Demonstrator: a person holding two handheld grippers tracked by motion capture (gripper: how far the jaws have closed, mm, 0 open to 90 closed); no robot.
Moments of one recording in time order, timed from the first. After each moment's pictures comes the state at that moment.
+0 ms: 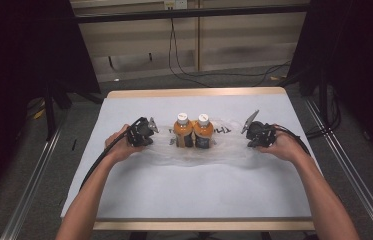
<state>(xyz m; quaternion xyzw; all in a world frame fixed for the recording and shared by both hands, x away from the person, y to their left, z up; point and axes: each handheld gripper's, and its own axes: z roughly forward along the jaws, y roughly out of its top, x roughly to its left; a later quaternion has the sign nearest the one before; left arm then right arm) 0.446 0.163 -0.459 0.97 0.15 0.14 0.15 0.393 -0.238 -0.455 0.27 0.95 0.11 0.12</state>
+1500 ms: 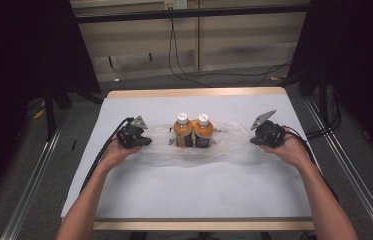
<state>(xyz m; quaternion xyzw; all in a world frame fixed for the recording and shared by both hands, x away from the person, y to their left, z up) 0.436 0.197 -0.455 0.92 0.23 0.10 0.31 0.380 -0.262 -0.449 0.31 0.91 0.22 0.17</state>
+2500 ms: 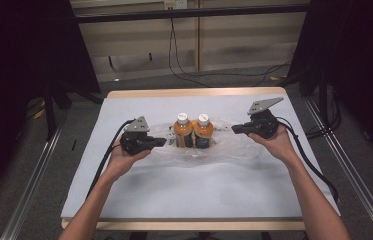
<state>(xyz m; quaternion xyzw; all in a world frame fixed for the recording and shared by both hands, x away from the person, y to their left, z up) 0.386 0.169 -0.419 0.87 0.17 0.08 0.45 0.381 -0.231 -0.404 0.29 0.85 0.41 0.13</state>
